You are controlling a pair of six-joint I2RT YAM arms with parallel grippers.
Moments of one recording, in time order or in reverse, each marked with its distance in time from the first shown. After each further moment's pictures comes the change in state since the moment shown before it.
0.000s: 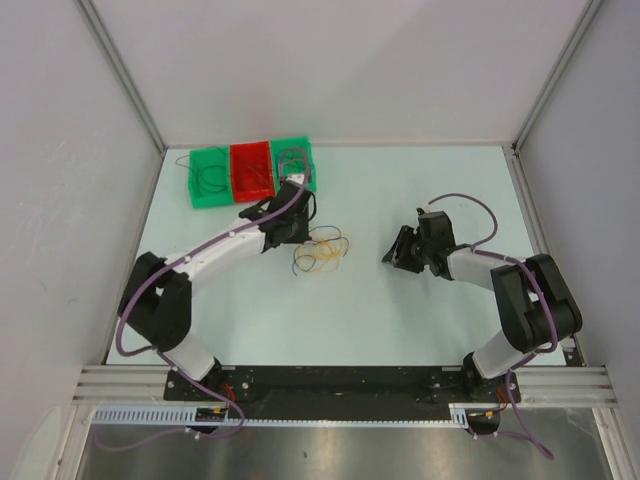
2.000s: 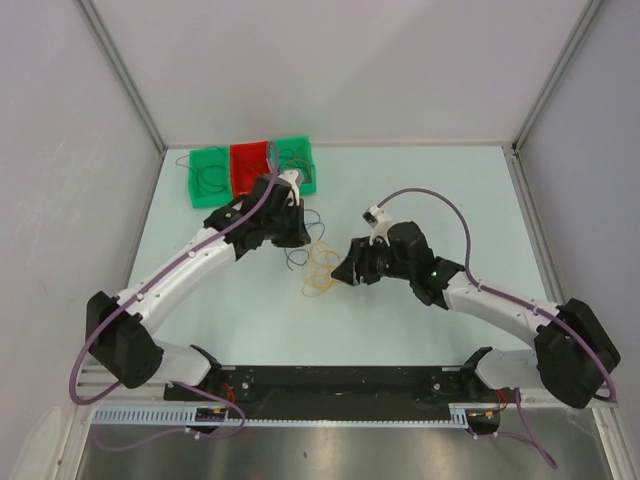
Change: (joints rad) left arm -0.003 -0.259 0.053 -0.190 0.288 -0.010; right arm 0.399 -0.324 0.012 0.030 -0.089 -0.076
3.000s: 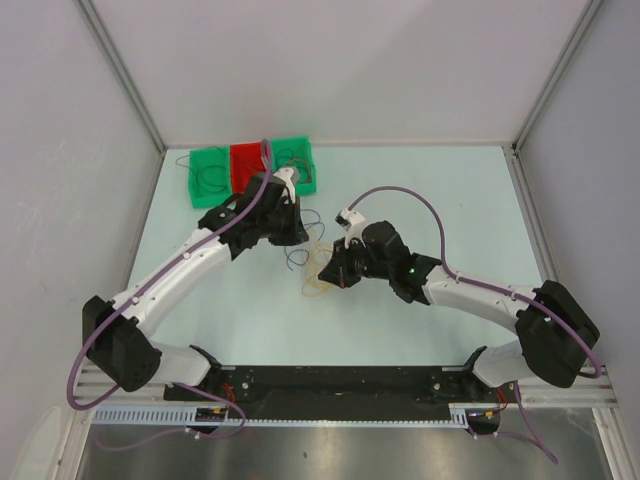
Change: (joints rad) left arm 0.028 -0.021 0.000 0.001 0.032 0.000; right arm 0.134 0.144 0.115 0.023 0.030 -0.071
